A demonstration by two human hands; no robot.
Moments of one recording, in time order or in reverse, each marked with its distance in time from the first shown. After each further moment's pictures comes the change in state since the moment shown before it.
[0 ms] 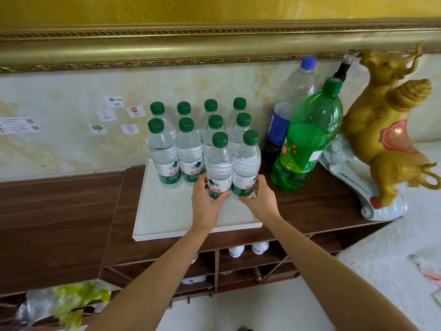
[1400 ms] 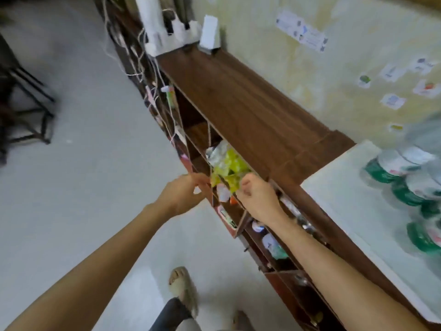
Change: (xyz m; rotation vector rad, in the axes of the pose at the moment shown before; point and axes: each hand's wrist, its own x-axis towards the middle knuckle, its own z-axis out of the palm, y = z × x) left_hand -0.257 -0.038 -0.299 0.766 0.218 -0.619; right_hand -0.193 -0.131 0.207 -0.325 -1.046 -0.726
